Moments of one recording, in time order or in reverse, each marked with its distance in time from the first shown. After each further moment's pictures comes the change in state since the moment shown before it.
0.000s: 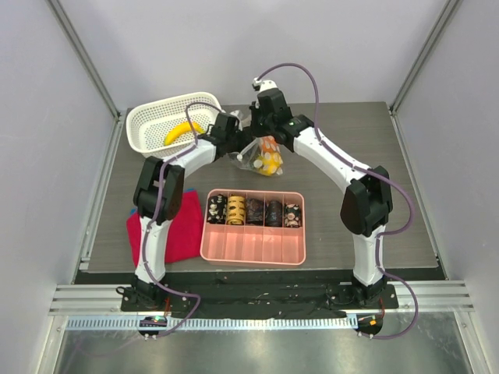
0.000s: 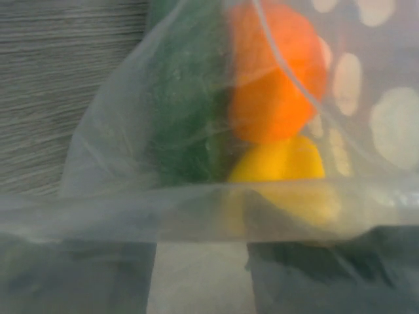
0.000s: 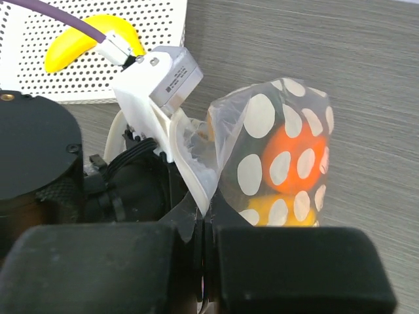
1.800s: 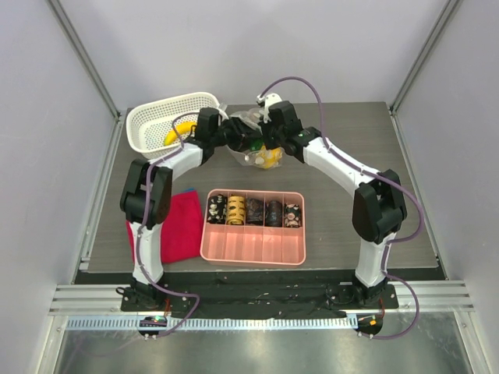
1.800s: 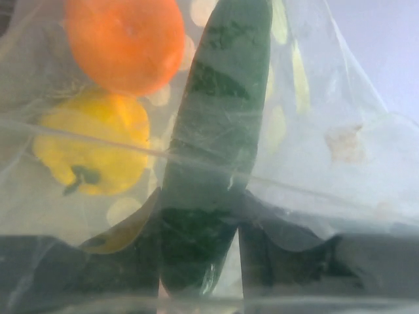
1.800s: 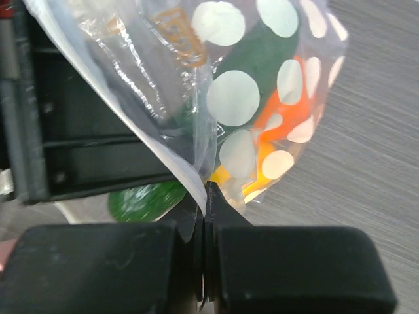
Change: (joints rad) left arm 0.074 -0.096 -0.145 0.372 0.333 -0.564; right arm -0.046 -0.114 -0.265 0.092 -0.031 -0.212
